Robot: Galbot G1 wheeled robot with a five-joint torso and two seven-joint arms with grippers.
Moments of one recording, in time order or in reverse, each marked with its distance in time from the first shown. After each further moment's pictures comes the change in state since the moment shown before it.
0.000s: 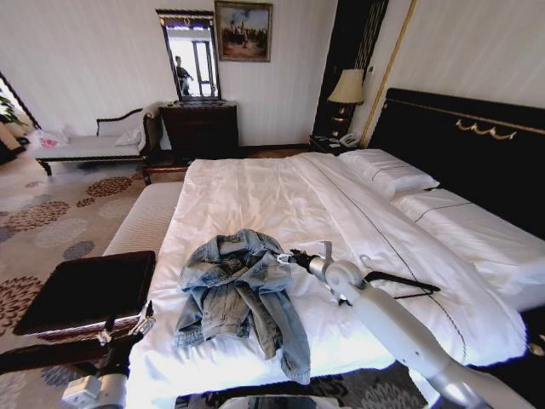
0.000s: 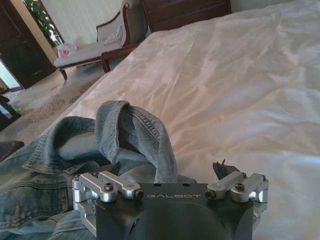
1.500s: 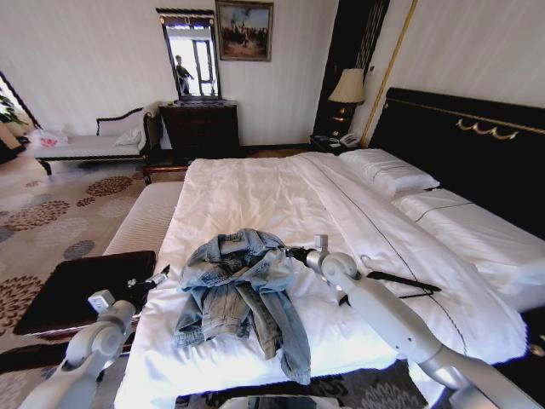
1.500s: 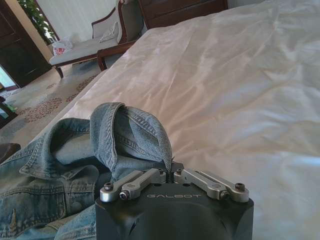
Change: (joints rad) left arm -0.455 0.523 0.177 0.338 -0.528 0.315 0.021; right arm 0.023 0.000 -0.008 0.001 0.043 -0.025 0.038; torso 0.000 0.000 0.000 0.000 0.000
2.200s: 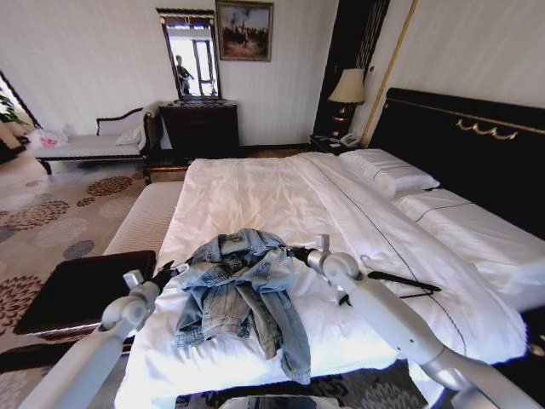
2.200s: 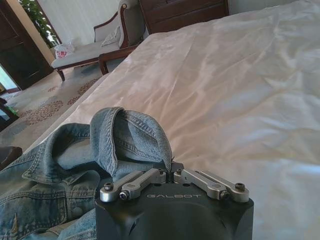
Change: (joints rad) left arm -0.318 0.063 0.309 0.171 -0.080 0.015 0.036; right arm 0.006 -0.003 0.009 0.010 -0.006 0.003 -0.004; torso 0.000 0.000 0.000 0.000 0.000
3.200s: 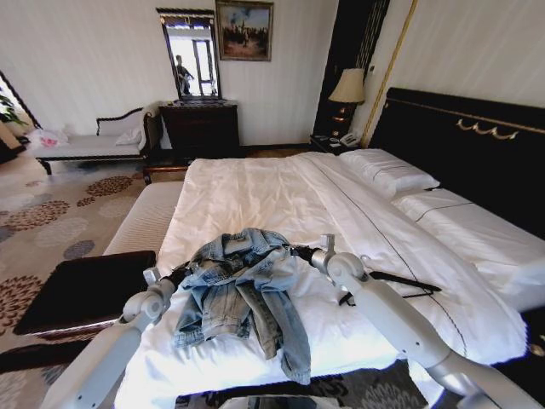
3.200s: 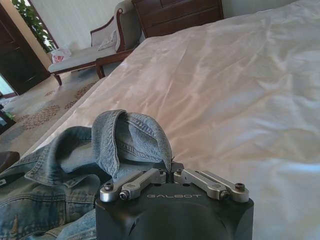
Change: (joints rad) left arm -0.065 -0.031 0.091 0.039 0.005 0.012 -0.033; right arm -0.031 -0.017 0.034 0.027 0.011 0.003 0.005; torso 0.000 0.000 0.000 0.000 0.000
